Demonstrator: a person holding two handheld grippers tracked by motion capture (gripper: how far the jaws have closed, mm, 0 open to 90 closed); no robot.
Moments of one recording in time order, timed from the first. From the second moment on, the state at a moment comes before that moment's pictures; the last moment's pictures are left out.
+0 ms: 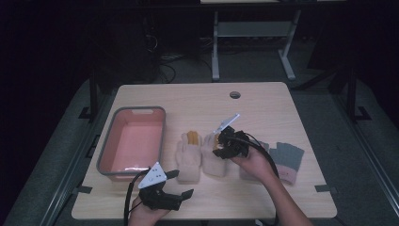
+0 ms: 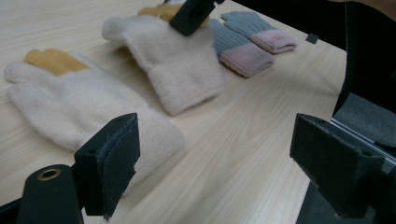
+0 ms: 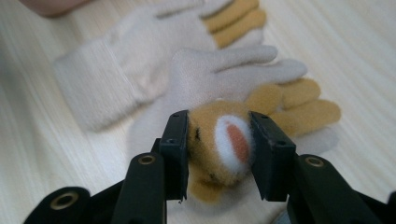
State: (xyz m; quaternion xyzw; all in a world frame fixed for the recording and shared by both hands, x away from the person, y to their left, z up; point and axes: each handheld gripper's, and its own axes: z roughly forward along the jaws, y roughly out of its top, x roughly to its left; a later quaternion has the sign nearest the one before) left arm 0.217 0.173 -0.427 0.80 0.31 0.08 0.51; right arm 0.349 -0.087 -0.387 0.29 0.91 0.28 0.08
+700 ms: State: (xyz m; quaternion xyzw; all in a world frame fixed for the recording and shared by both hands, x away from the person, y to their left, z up) left arm 0.213 0.175 -0.423 0.80 0.30 0.09 0.51; right arm 0.350 -0.025 -0.365 0.23 0.92 0.30 0.05
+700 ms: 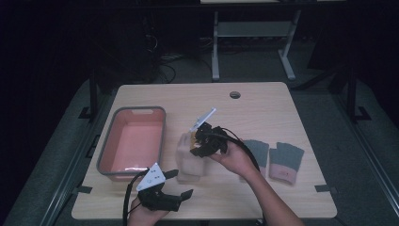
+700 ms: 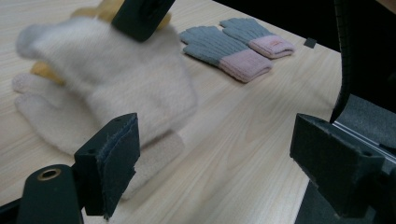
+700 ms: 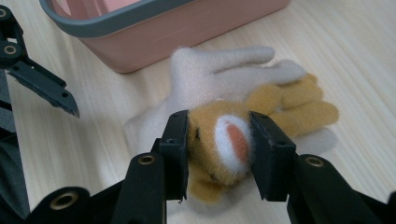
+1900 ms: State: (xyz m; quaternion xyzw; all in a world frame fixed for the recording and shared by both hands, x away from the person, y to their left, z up) left arm 0.216 0.177 -0.424 0.80 0.32 0.10 0.50; right arm 0.359 -0.009 -0.416 0.25 0.93 0.27 0.04
